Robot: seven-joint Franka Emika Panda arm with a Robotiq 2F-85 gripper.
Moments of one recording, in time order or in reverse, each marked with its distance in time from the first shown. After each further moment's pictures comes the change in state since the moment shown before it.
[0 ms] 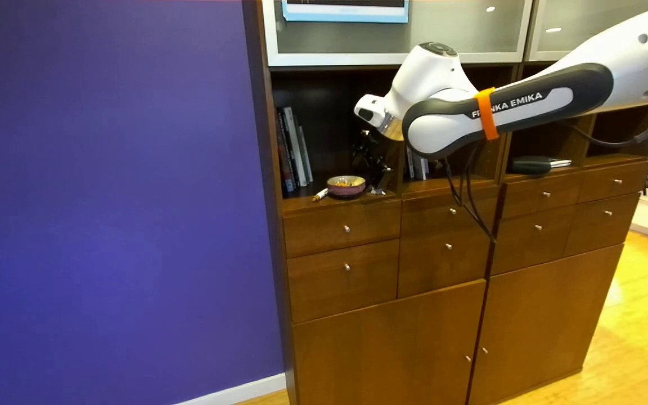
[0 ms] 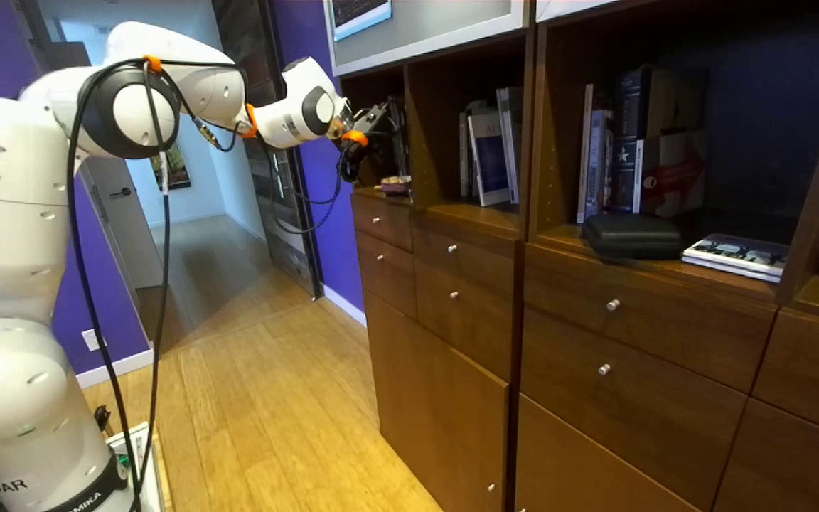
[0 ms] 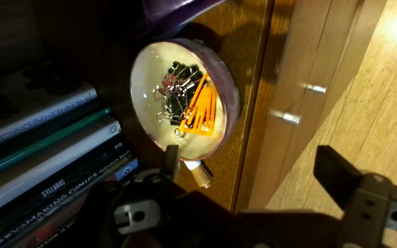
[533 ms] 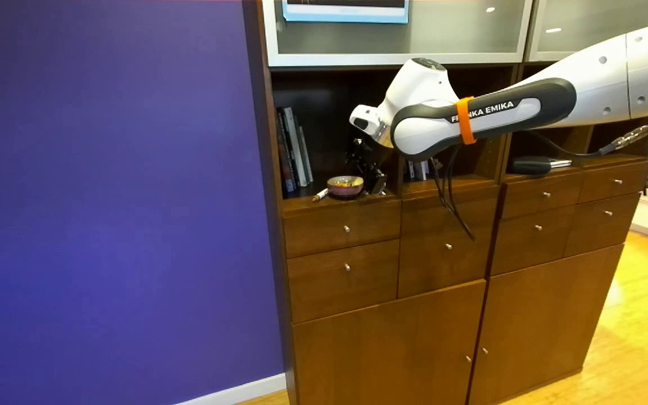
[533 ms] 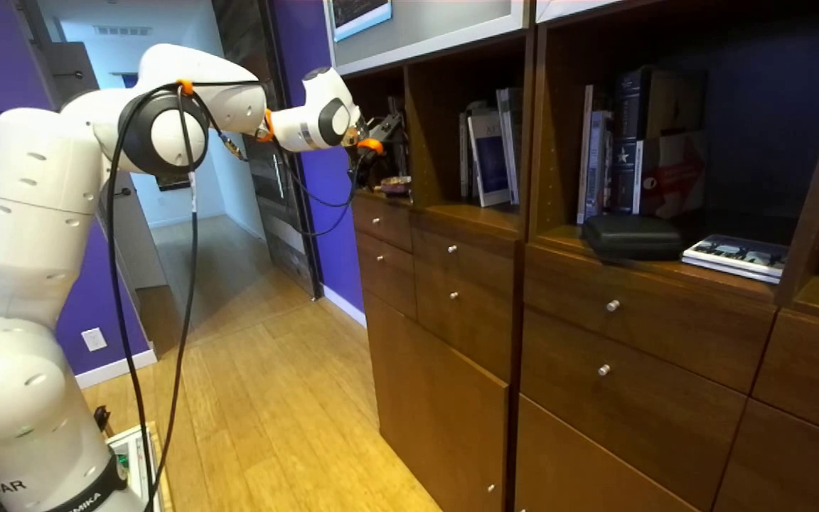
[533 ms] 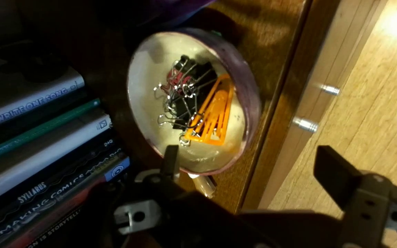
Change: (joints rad) arm -0.016 0.119 0.013 0.128 0.093 -0.016 -0.165
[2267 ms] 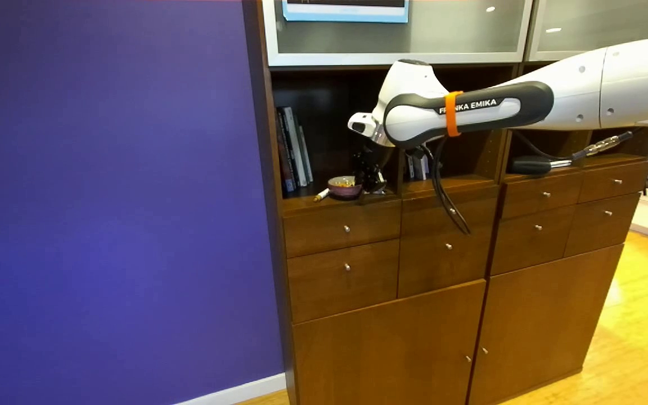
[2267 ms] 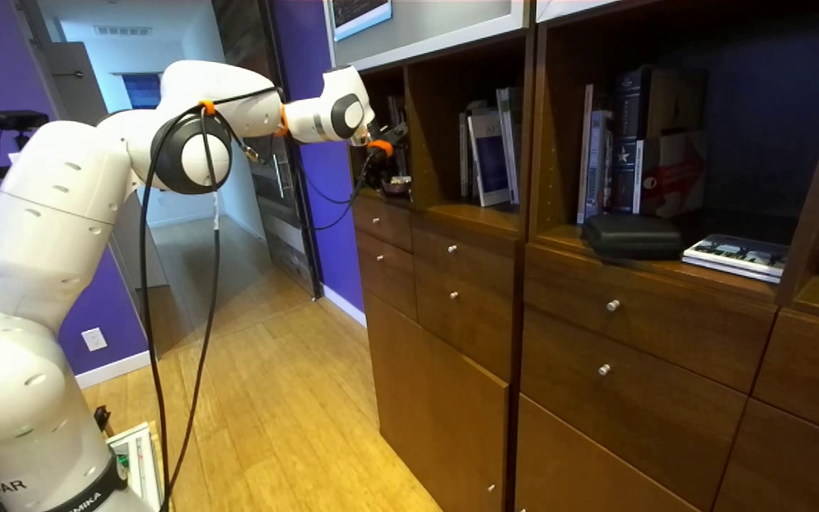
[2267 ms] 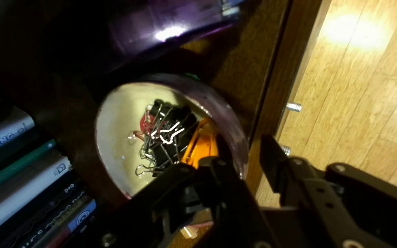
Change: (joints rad) arm -0.001 0.121 0.000 0.228 0.023 -0.289 -0.016
